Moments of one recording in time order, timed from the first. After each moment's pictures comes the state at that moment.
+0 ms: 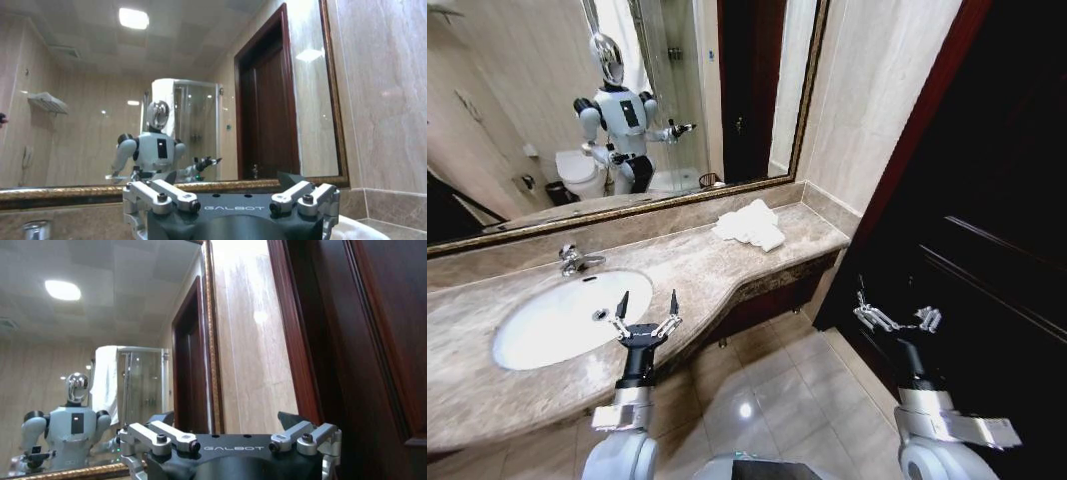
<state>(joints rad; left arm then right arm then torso) 1.81 -1.61 -0.56 -2.33 0.05 -0.32 -0.05 -1.78 1.54 0.71 2.47 0.28 0.19 -0.14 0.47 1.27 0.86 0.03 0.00</state>
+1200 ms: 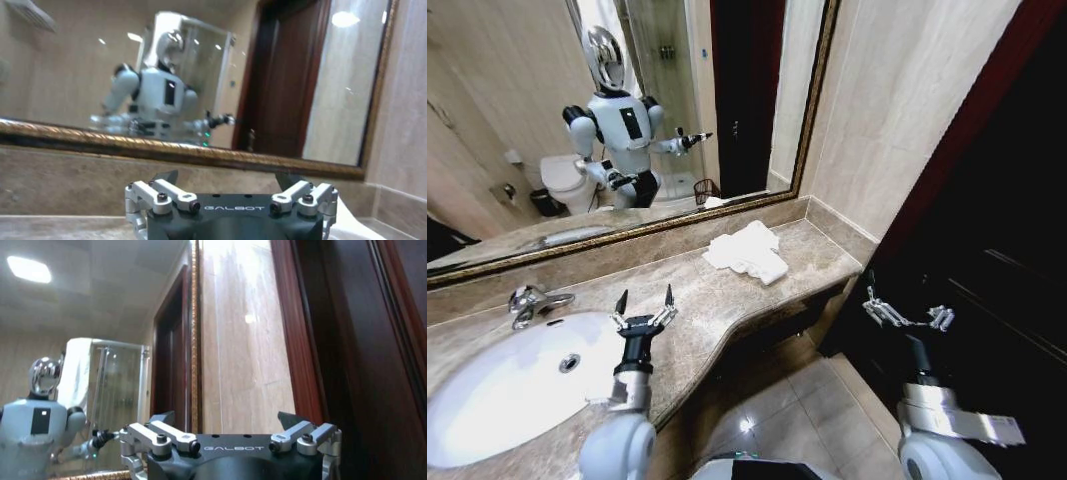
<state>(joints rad) 1.67 -1.52 -0.60 -2.37 -0.25 0.06 -0.06 -1.76 1.49 0.71 2.47 0.21 0.21 -0.03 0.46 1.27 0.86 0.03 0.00</state>
